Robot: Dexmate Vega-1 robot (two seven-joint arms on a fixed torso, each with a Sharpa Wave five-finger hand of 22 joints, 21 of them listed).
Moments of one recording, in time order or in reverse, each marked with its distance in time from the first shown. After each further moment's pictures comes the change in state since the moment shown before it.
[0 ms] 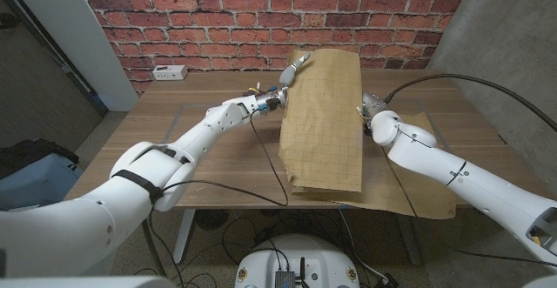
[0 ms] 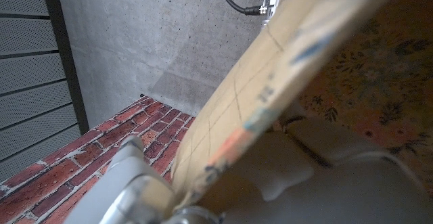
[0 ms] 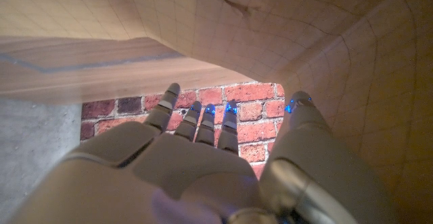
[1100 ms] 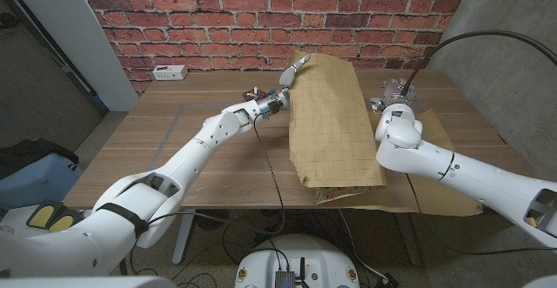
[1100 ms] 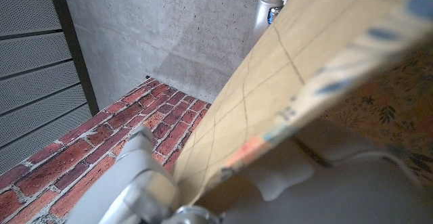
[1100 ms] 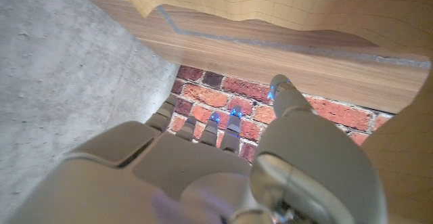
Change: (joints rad) left arm 0.141 0.069 -0.015 -0.282 -0.118 0.039 0.253; left_hand 0.055 0.066 0.041 -0.035 -0.024 0.030 0.031 0.002 0.000 0.000 0.003 0.009 0.000 -0.033 -0.007 0.005 0.000 -0.001 0.001 -0.054 0.000; right arm 0.126 -0.011 -0.223 -0.062 -0.426 -0.583 0.157; right_hand 0.230 0.071 0.076 -0.054 0.030 -0.036 -0.080 0.023 0.000 -0.080 -0.103 0.012 -0.002 -0.171 -0.013 0.007 -0.009 -0.112 -0.034 0.029 -0.005
